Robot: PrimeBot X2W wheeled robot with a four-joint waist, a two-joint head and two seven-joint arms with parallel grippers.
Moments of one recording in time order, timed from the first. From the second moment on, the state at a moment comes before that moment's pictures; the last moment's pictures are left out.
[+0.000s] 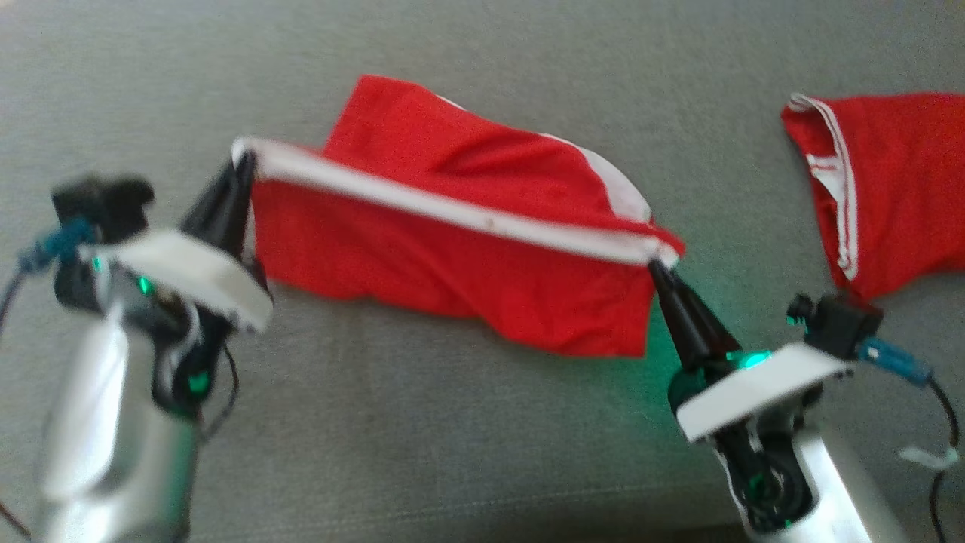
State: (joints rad) left arm -0.35 0.18 -0.12 0.17 -0.43 -0.09 0.13; right arm -0.09 -0.08 0.27 0.04 0.73 0.13 0.13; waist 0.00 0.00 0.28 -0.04
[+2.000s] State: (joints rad) left arm -0.11 0.19 -0.19 0.13 -0.27 0.17 -0.25; right arm -0.05 -0.10 0.05 -0.04 0.22 0.13 -0.06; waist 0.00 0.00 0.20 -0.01
